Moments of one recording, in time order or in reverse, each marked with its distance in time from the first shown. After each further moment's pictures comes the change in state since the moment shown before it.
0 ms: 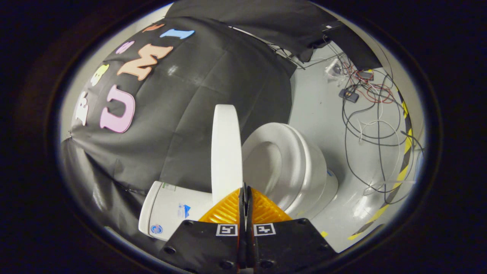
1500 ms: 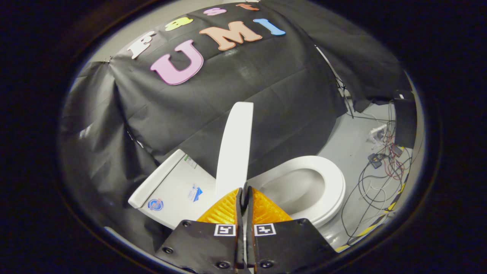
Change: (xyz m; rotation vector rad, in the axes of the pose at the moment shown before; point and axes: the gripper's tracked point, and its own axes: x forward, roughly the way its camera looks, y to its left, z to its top) arm -0.027 0.133 -0.018 -0.546 -0.038 0.107
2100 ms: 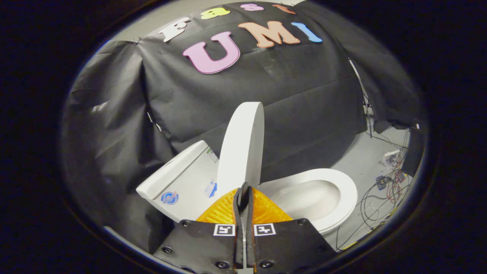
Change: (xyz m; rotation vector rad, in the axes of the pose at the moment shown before) arm 0.003 0.071 0.009 -0.146 0.015 0.117
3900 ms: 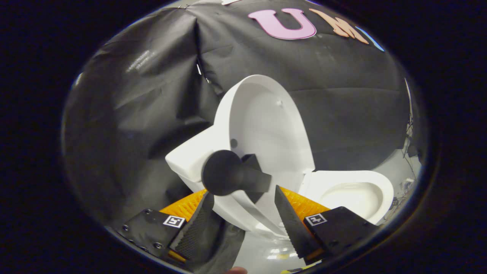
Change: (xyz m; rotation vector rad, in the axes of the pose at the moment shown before) arm 0.040 0.122 -0.065 -0.272 0.239 0.238
